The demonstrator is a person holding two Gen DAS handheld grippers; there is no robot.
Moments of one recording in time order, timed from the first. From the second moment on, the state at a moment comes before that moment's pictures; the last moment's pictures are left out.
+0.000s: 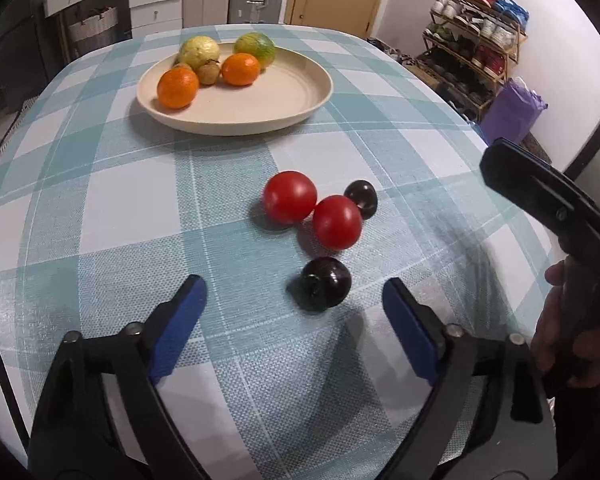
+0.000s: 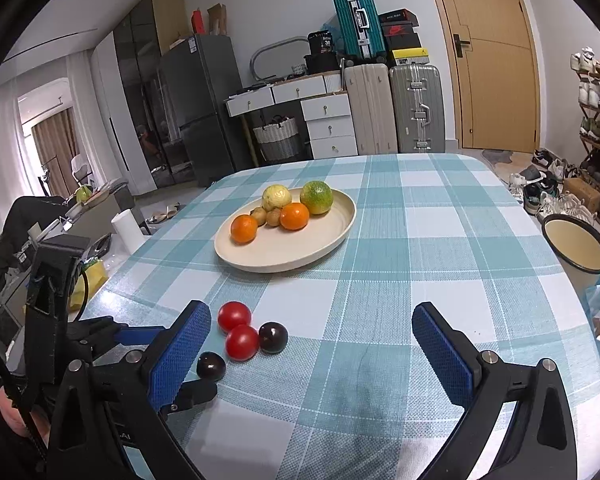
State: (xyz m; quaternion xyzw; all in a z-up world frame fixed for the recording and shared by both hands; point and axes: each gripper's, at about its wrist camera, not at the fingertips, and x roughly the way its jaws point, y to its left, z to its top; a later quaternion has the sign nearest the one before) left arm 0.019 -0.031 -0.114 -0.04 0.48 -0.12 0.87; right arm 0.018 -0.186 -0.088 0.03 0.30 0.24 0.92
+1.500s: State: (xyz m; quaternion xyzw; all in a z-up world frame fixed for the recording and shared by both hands) left arm 0.013 -0.004 -0.107 -0.10 0.47 -0.20 0.86; right arm 0.043 -0.179 -0.114 0.06 0.37 0.25 0.89
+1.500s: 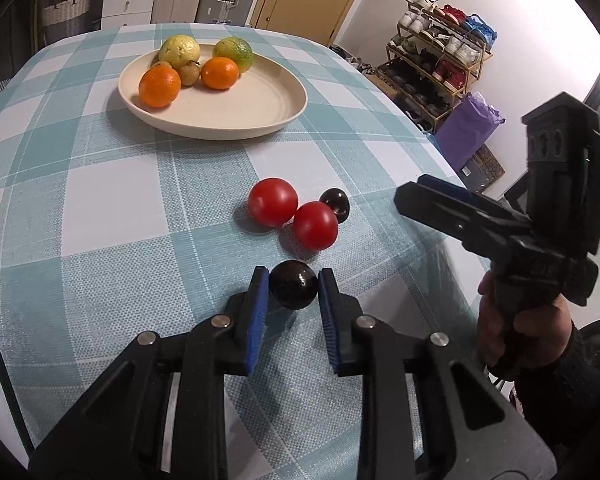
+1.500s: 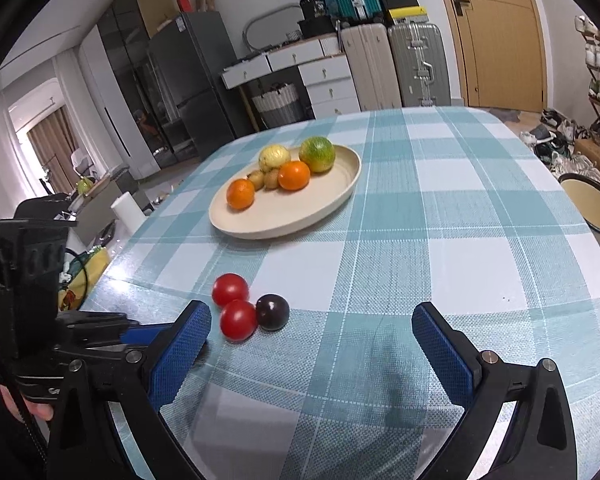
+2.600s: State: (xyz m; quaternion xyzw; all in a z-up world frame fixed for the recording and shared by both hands) left arm 0.013 0.018 -0.113 -0.14 0.47 -0.20 0.85; right arm 0.075 -0.143 -0.136 0.09 0.44 0.30 0.84
